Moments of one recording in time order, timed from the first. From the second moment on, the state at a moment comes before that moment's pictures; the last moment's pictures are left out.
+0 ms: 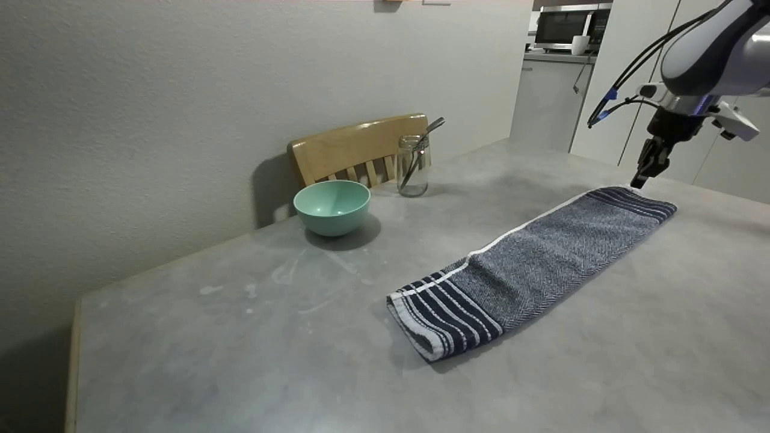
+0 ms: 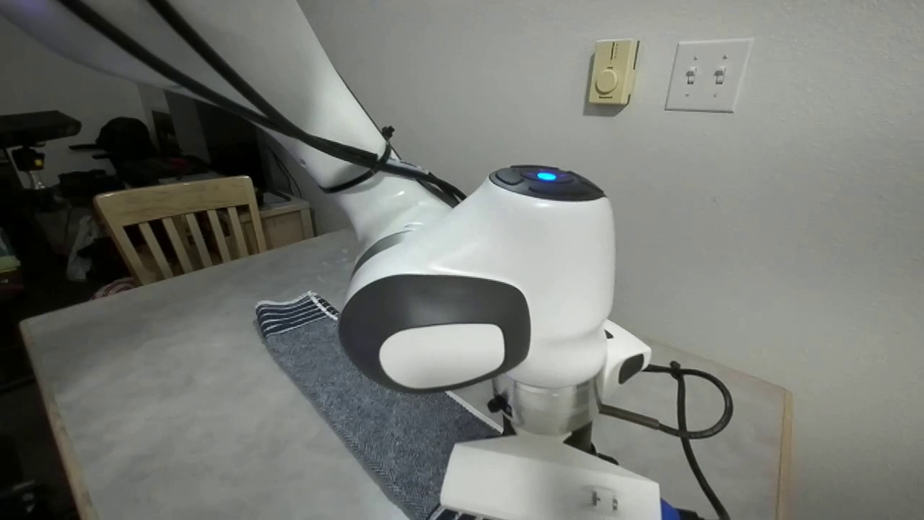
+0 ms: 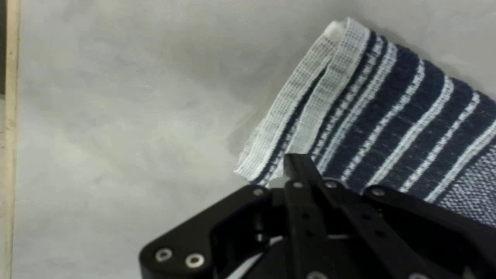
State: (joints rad) arm -0.54 0.59 -0.07 -1.99 0.18 2.72 -1.18
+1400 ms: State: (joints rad) arm -0.12 0.24 -0.11 -2.30 -0.08 2.62 -0.46
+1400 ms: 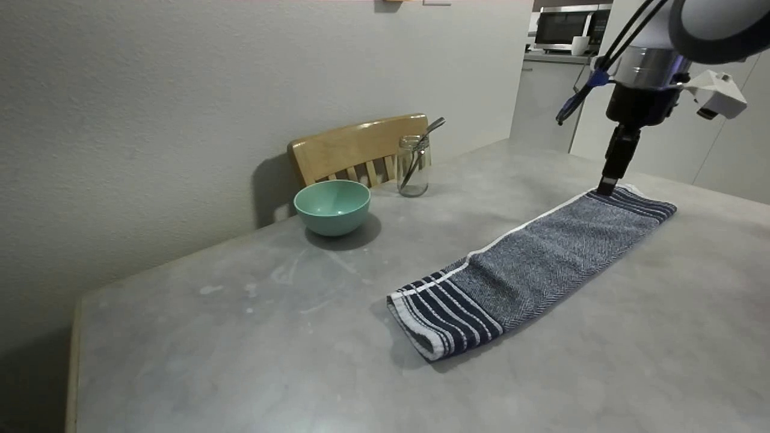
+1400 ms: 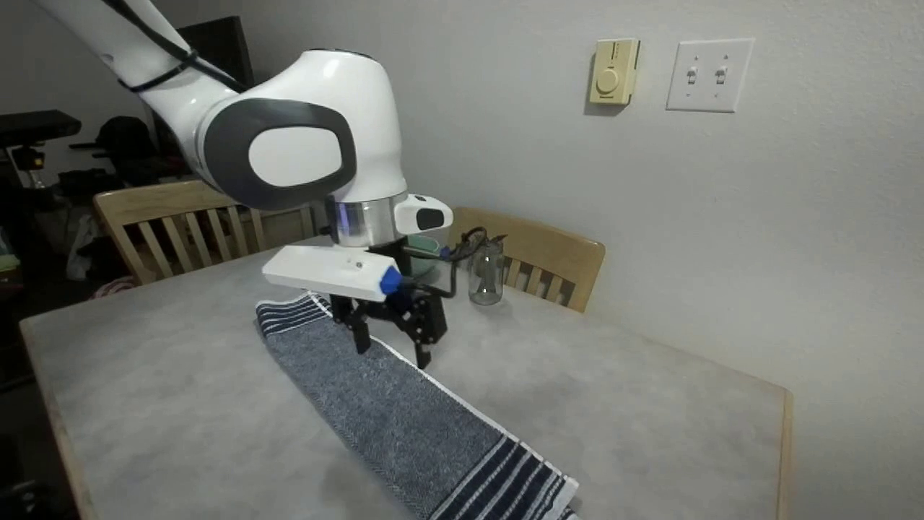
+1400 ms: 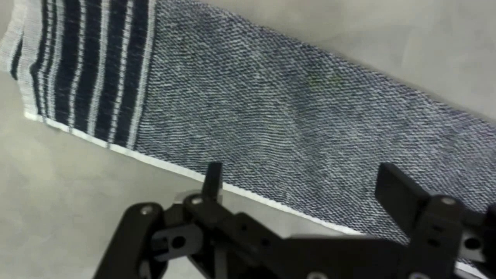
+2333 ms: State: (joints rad) arm 0.10 0.30 0.13 -2.20 -0.01 2.49 -0.20
